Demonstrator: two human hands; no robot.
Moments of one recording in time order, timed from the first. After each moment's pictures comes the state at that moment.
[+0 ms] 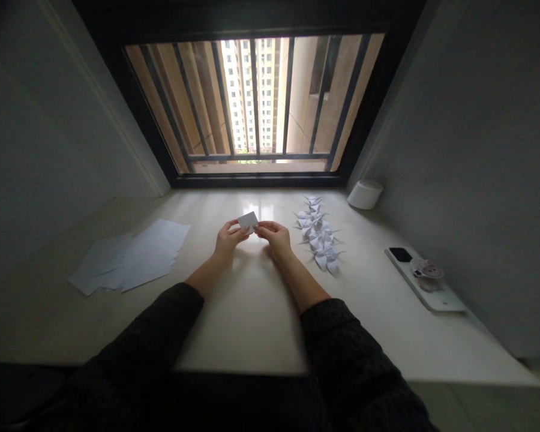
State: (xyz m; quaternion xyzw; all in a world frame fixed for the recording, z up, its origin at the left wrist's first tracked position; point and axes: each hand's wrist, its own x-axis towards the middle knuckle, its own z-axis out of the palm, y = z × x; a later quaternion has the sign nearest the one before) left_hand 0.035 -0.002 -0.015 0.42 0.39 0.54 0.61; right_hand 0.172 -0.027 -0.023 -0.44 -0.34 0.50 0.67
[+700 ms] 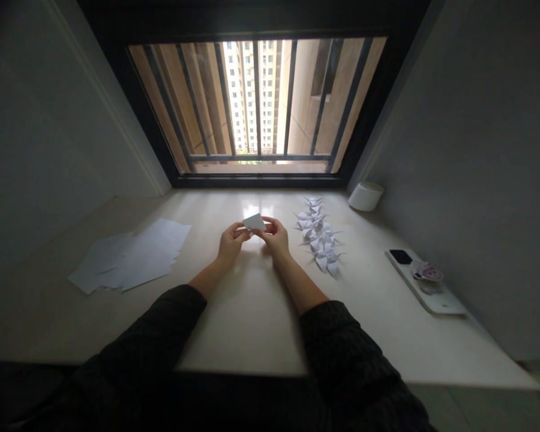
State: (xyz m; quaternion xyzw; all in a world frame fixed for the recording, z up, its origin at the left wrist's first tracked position) left_hand 0.041 -0.009 -0.018 0.52 0.36 0.54 0.55; right_hand 0.170 -0.024 -0.029 -0.44 -0.42 0.42 0.67
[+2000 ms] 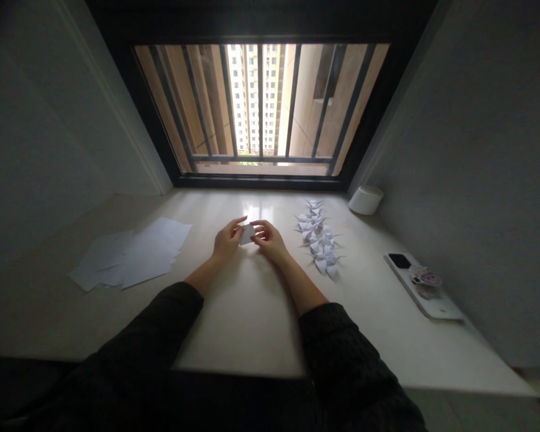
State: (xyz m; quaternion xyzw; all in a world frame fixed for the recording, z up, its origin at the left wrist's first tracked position) left_hand 0.020 -0.007 -0.004 0.62 0.45 0.52 0.39; right_hand 0.171 -0.031 -0.019 -0.40 -0.54 0.47 0.57
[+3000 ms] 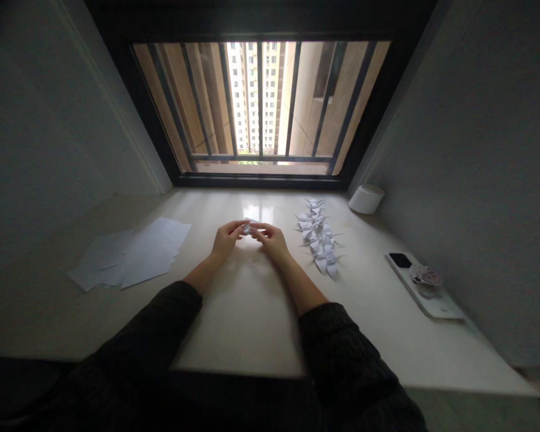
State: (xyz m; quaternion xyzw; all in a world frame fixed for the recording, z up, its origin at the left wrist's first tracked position) left_hand 0.022 0.001 -0.009 0.61 0.40 0.49 0.48; right_hand 0.173 -0.033 -0.015 -0.47 -0.54 0.42 0.56
